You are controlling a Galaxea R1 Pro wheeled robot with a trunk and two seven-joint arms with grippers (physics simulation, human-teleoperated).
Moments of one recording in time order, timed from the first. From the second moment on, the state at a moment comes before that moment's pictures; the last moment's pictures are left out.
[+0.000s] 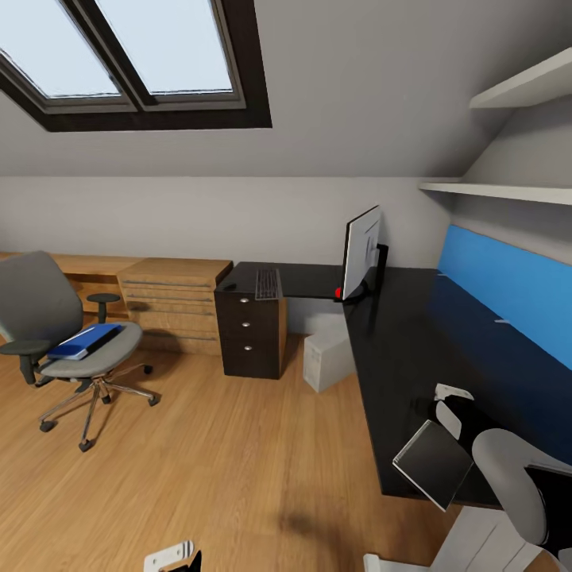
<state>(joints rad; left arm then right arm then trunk) 0.04 0.05 -0.19 -1.01 0.41 0.01 0.20 -0.97 -0.22 -0.16 -0.16 -0.11 0.31 -0.10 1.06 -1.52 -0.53</state>
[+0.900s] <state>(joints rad) 0.04 0.05 -0.19 -1.01 0.41 0.01 0.20 -0.97 -0.22 -0.16 -0.16 -0.09 0.31 -0.10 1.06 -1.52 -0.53</state>
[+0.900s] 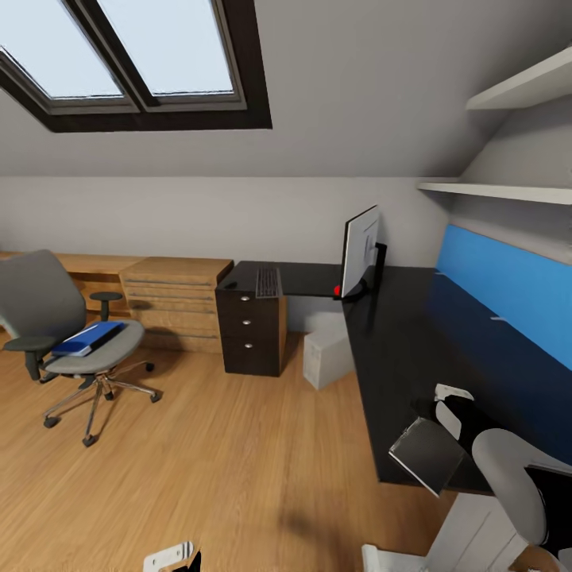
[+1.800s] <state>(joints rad) 0.04 0.05 -0.19 -1.01 0.41 0.01 0.20 -0.97 -0.22 -0.16 -0.16 -0.09 0.31 -0.10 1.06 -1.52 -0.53</state>
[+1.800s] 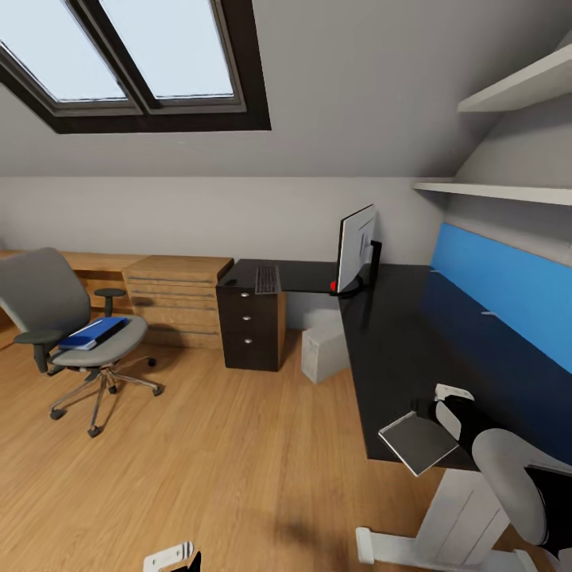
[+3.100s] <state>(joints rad) 0.04 0.05 -0.19 -1.01 0.41 0.01 0.20 -0.97 -0.22 -0.16 -0.16 -0.09 0.30 -0.09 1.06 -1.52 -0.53</state>
